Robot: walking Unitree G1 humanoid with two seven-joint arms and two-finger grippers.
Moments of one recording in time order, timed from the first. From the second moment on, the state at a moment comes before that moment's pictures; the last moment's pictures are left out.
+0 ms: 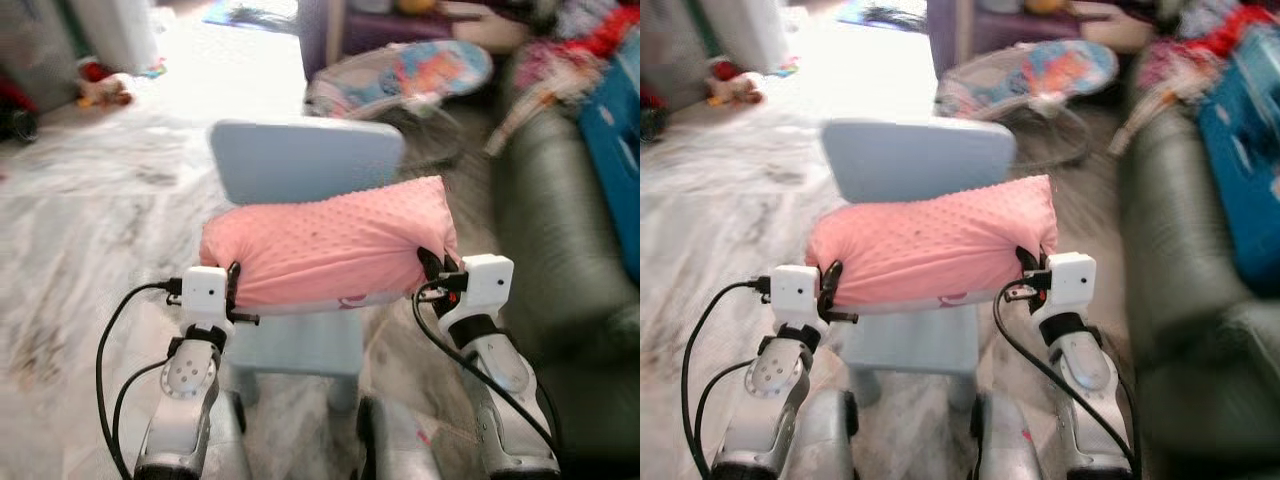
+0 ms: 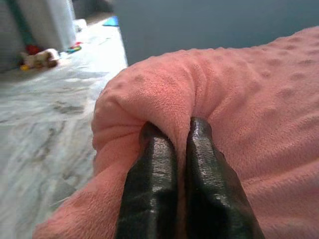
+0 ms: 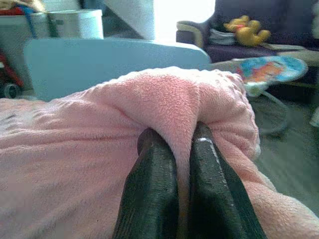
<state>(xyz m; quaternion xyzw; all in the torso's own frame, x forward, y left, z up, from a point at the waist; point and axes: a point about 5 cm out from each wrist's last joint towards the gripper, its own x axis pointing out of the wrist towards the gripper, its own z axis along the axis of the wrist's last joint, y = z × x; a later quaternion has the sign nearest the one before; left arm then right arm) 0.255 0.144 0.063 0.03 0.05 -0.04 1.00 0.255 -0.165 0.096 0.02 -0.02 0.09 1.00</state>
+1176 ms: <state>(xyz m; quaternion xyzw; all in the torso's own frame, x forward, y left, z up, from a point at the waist) 0.267 0.139 0.067 0.04 0.06 -0.04 1.00 0.266 -0.157 0.107 0.01 -0.04 0.09 1.00</state>
